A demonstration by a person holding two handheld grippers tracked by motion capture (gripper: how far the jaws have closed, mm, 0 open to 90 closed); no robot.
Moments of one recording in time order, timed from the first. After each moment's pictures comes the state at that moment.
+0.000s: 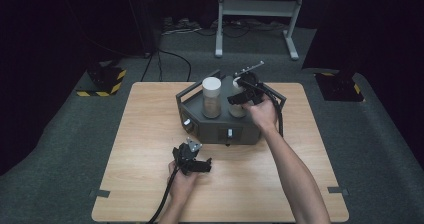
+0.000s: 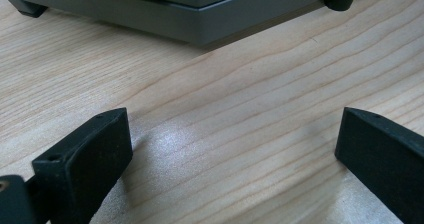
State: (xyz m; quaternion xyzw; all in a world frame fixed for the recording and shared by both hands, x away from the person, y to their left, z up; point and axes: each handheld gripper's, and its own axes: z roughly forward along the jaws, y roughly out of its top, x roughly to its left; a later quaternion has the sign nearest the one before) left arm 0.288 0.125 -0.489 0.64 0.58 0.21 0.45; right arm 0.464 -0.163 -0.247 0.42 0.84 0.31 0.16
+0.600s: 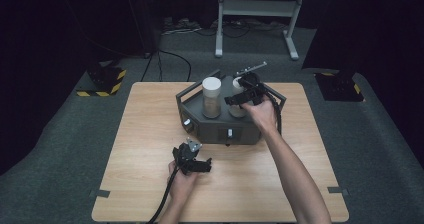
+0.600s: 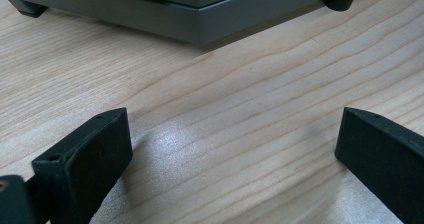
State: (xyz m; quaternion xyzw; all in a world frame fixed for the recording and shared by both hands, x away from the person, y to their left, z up) left arm 0.288 0.126 -0.488 0.64 0.58 0.21 0.45; right arm 0.466 -0.175 -0.254 0.41 0.83 0.34 0.14
